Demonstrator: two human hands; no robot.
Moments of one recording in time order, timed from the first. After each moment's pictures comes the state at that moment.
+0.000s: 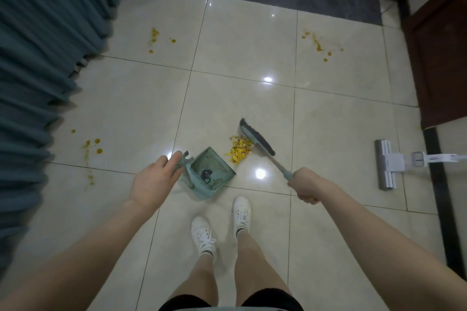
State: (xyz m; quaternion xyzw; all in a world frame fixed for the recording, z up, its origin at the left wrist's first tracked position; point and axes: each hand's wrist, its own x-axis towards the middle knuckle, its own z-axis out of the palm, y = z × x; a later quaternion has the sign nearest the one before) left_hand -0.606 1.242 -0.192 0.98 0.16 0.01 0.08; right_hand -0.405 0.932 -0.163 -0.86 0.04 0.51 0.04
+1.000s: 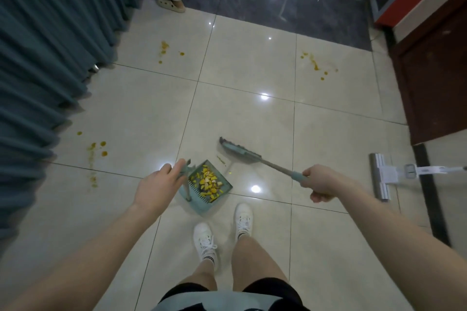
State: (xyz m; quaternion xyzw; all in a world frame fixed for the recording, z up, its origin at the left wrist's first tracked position) left_hand -0.673 1.262 -0.182 0.98 0.15 -0.04 0.07; right_hand -0.446 0.954 -0.099 -0.88 0.02 0.48 0.04
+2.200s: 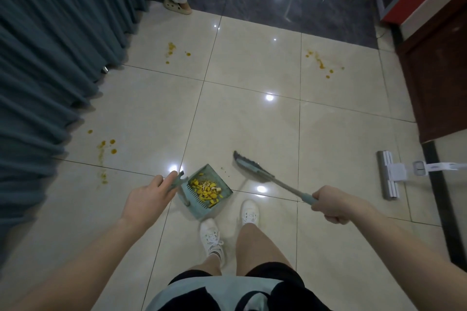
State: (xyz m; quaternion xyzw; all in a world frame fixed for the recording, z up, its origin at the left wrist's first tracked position) left_hand -0.743 1.270 -0.196 0.99 0.16 -0.02 0.06; right_hand -0.503 0.911 -0.107 -0.86 -0.03 0.51 -0.03
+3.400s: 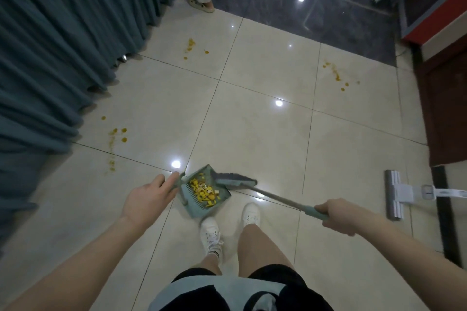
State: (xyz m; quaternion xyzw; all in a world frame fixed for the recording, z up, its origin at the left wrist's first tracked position) left_hand -0.775 1.288 -0.194 0.98 0.18 0.00 0.05; right_hand -0.511 0.933 -0.098 -0.84 -0.20 0.48 -0.17
